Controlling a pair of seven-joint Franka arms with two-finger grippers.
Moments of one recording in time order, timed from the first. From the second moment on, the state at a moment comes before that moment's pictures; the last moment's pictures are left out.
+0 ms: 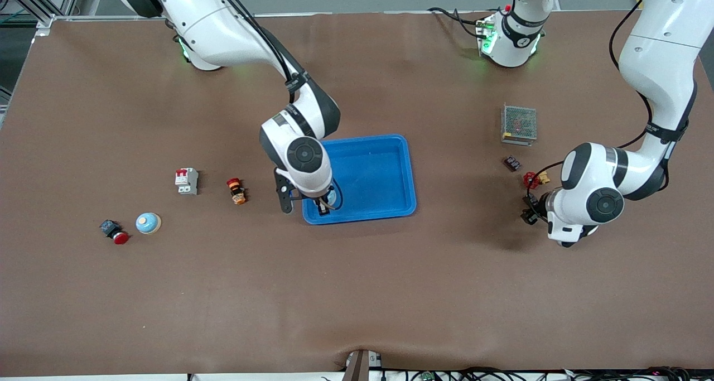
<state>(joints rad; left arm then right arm) 0.34 0.66 -0.43 -1.80 0.37 2.11 -0.93 0.59 0.72 0.03 -1.46 0.00 2.11 1.87</state>
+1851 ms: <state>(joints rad) 0.30 0.35 -0.68 -1.42 0.34 1.61 -0.61 0.06 0.52 0.03 -1.99 0.01 2.54 0.80</state>
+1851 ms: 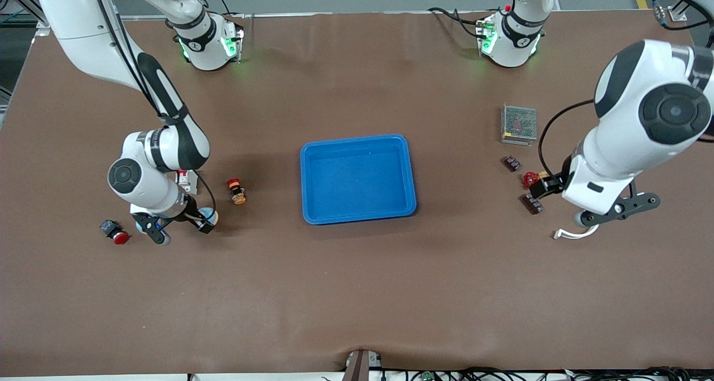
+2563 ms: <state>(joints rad) 0.06 0.10 -0.22 -1.43 0.13 1.47 -0.23 0.02 0.53 0.03 -2.00 0.01 2.52 0.72</state>
